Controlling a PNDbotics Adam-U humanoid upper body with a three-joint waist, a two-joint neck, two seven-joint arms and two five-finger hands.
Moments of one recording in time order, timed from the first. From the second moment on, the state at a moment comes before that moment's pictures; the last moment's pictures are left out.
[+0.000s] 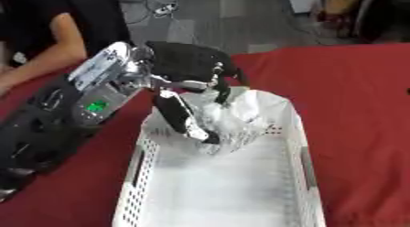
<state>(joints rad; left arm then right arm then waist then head) -0.81 0.52 -0.48 -1.68 -0.78 -0.33 -0.66 -0.20 -0.34 -0.01 -1.98 0.24 -0.33 0.00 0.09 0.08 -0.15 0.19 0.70</state>
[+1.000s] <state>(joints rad) -0.79 0.52 -0.48 -1.69 -0.42 -0.28 -0.63 -0.20 -0.34 -0.01 -1.98 0.24 -0.33 0.00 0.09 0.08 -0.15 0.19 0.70</state>
